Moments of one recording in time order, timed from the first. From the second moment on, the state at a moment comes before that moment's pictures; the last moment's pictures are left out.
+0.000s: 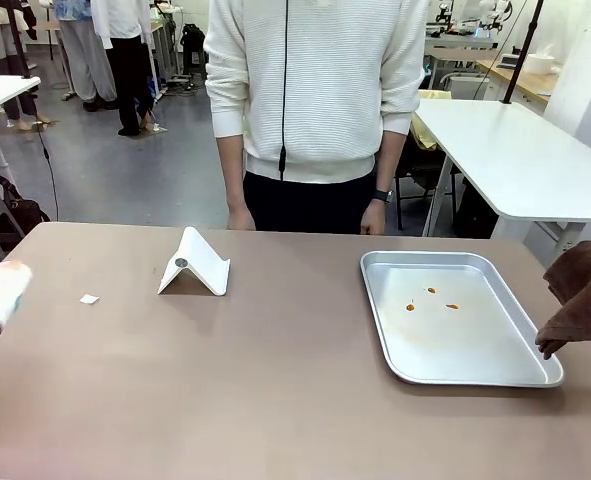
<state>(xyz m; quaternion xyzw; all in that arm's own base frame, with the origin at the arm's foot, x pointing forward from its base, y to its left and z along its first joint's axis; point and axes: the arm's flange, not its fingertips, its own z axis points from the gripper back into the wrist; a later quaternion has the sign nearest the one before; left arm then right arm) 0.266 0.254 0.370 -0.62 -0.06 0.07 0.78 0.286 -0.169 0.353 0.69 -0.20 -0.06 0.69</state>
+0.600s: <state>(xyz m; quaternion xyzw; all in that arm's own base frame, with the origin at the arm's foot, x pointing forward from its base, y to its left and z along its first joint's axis) 0.263 0.271 0.358 -0.62 -0.06 0.06 0.78 0.286 -0.169 0.353 0.69 -0.20 -0.06 0.69</state>
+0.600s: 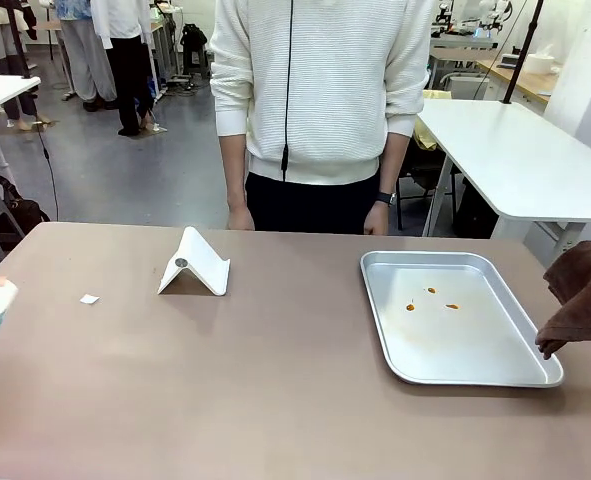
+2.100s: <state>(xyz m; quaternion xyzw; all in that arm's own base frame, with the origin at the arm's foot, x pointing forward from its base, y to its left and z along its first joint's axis) 0.388 0.232 0.330 -0.45 -0.14 0.20 0.86 0.286 -0.169 0.353 0.69 -0.20 -0.06 0.69</state>
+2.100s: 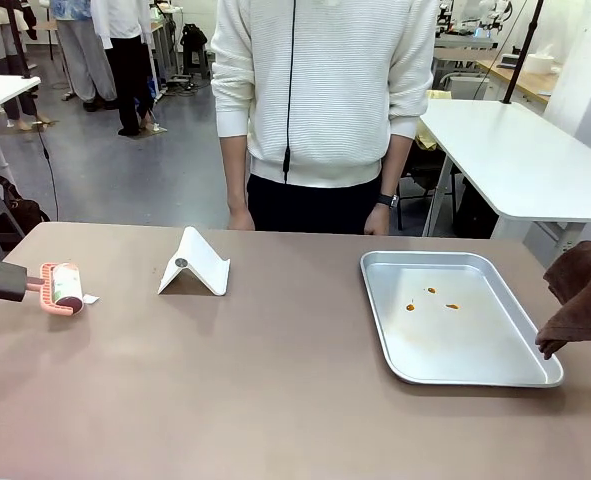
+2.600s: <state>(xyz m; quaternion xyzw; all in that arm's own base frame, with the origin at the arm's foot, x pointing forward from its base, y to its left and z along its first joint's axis) 0.396 0.232 0.323 -0.43 -0.13 0.22 0.86 0.286 -0.169 0.353 0.69 -0.20 -0.06 0.69</state>
